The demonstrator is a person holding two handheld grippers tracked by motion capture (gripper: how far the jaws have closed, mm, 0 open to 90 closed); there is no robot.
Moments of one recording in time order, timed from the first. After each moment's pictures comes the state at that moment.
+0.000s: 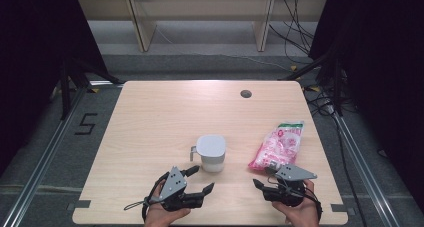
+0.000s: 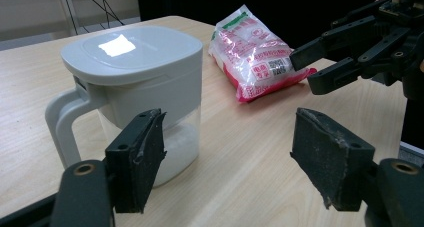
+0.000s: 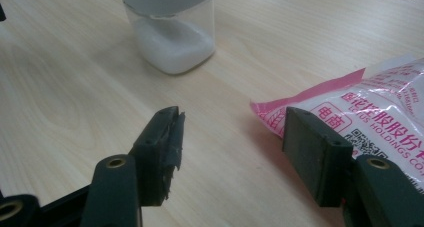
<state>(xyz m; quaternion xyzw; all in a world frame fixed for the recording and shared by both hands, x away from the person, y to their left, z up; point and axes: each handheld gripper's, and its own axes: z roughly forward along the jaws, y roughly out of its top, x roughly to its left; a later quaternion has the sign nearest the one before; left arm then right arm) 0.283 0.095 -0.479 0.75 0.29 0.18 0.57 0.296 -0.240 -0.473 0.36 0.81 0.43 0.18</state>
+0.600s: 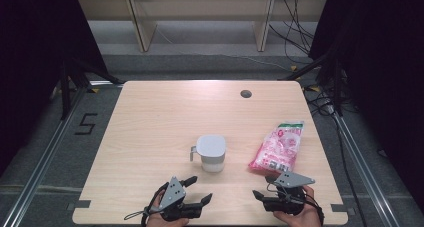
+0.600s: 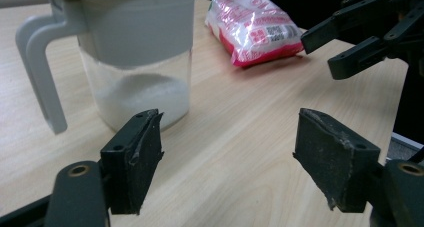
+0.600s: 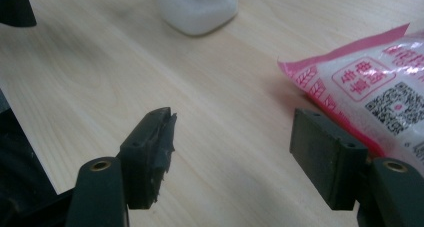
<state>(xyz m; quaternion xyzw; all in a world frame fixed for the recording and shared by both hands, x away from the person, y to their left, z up) 0.269 0.099 -0.512 0.74 0.32 0.16 0.57 0.284 -0.242 -0.484 0.36 0.83 0.40 0.14</state>
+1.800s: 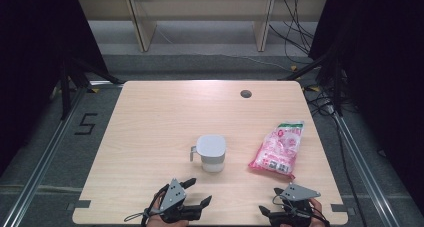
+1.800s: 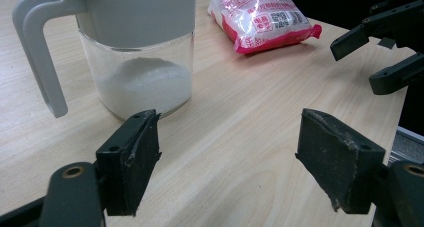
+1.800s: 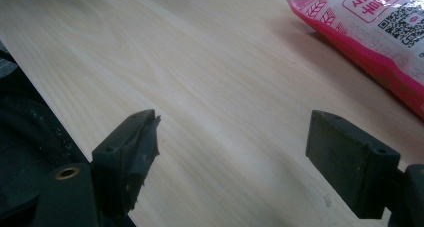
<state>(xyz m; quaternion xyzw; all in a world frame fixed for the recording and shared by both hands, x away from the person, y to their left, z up) 0.266 0.100 -0.515 0.76 0.32 0.16 0.55 0.257 -0.256 -0.500 0.37 0.84 0.37 0.14</state>
